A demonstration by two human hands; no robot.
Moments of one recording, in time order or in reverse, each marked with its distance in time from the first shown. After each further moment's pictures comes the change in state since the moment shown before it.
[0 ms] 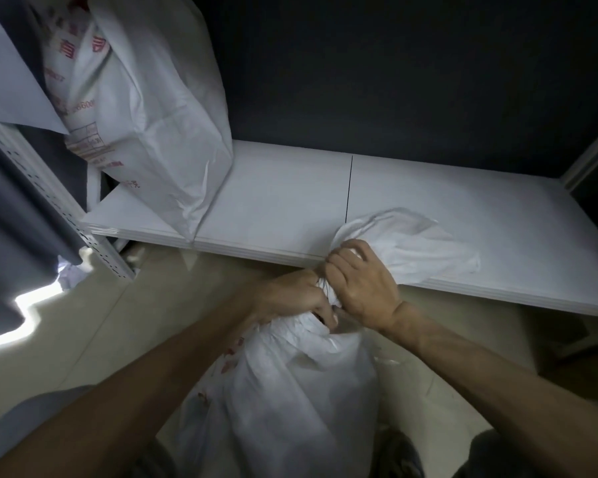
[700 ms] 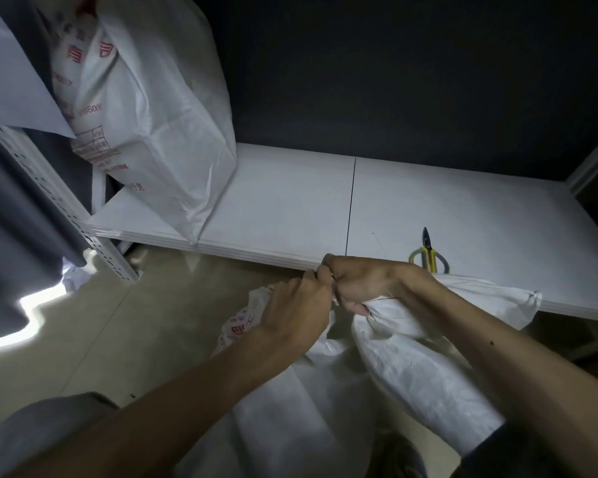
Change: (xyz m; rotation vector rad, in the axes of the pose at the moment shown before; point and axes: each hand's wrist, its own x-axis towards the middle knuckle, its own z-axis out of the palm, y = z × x) left_hand -0.011 -0.009 0.032 0.832 0.672 0.231; right_hand 0.050 0.017 -0.033 0.774 -1.168 0.657
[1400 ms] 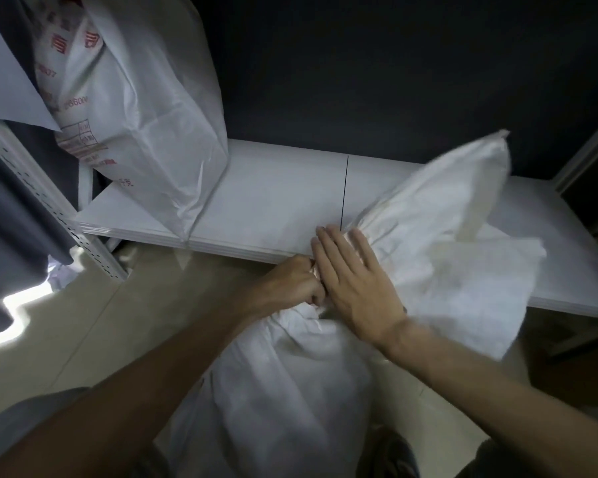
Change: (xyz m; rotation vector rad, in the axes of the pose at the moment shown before) left_hand 0.036 -0.023 -0.006 -0.834 -0.460 -0.284; right_hand -0.014 0.017 0.060 -0.996 0.833 -0.117
